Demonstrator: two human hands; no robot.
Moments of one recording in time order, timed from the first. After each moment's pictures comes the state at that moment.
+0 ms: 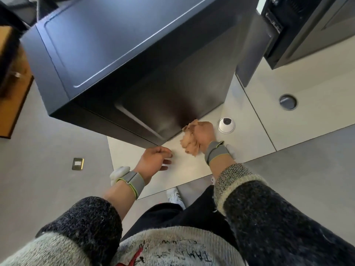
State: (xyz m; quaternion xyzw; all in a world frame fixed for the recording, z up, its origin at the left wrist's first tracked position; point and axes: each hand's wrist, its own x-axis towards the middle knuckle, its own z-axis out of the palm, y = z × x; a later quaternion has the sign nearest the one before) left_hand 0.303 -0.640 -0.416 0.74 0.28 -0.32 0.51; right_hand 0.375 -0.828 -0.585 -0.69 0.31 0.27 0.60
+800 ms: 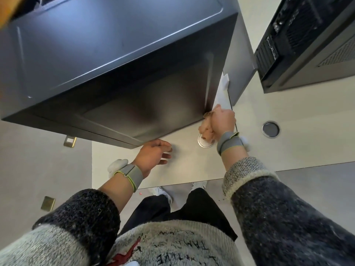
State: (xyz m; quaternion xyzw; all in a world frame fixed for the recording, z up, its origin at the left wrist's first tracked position) left_hand 0.330 -0.741 -0.407 0.69 0.34 -0.27 0.57; right_hand 0.434 -0.953 -0.426 -0.75 0.35 0.16 0.54
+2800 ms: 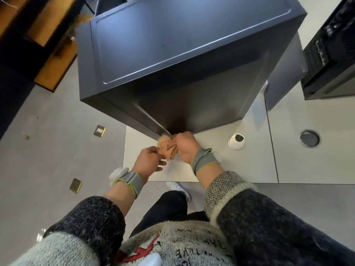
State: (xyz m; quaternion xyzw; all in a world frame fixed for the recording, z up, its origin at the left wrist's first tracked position) left_hand 0.273 -0.657 -0.379 0.72 0.42 -0.21 0.51; right_hand 0.363 -0.762 -0.452 -0.56 0.26 0.43 0.66
